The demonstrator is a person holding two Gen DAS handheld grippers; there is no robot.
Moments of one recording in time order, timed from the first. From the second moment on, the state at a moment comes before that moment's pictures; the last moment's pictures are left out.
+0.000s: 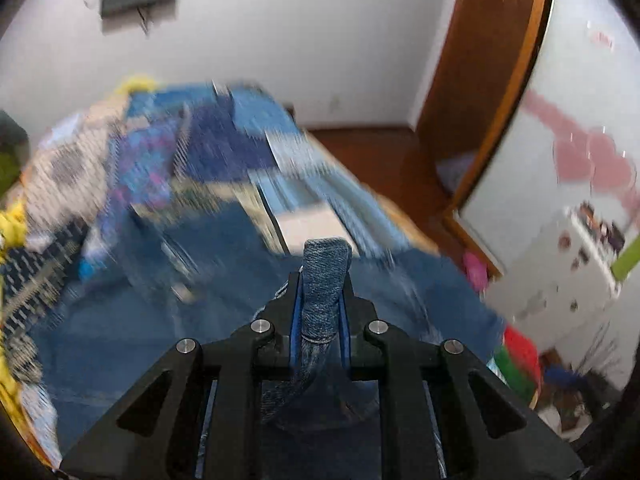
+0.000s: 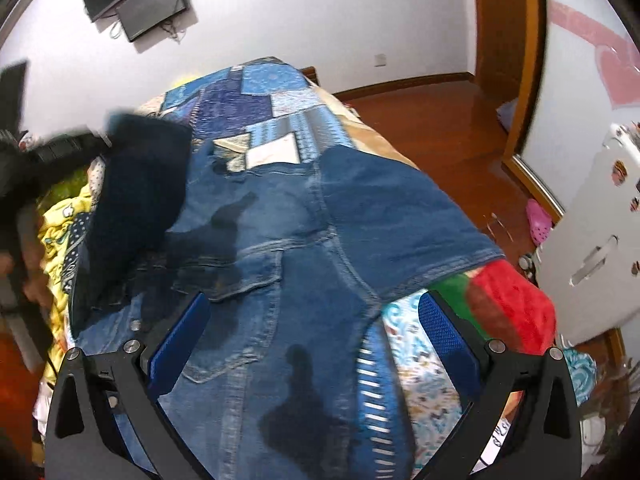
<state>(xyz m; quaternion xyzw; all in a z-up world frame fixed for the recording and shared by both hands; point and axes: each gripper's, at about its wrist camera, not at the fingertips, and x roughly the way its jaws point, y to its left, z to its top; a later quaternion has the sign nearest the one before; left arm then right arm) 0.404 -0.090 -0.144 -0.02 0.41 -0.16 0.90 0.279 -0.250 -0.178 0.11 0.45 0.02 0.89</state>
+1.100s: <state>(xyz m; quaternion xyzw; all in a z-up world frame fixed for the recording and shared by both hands) 0.338 0.005 -0.147 0.04 0.45 -0.08 0.89 0.316 -0.317 -0.208 0.08 0.48 -0.03 0.87</state>
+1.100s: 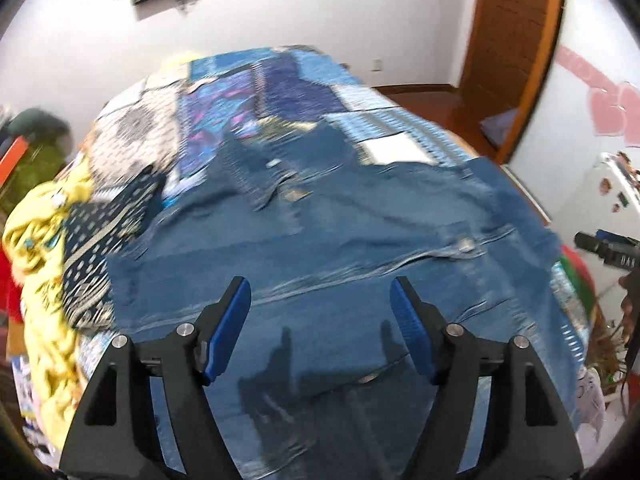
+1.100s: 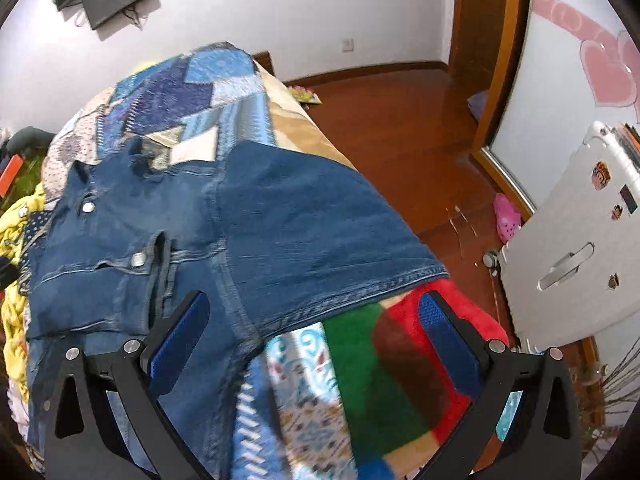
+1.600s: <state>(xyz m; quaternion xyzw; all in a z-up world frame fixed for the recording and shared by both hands) 0.314 0.078 -0.199 -0.04 0.49 -0.03 0.87 0.360 -0.375 -0.282 0.25 0.55 0.00 0.79</state>
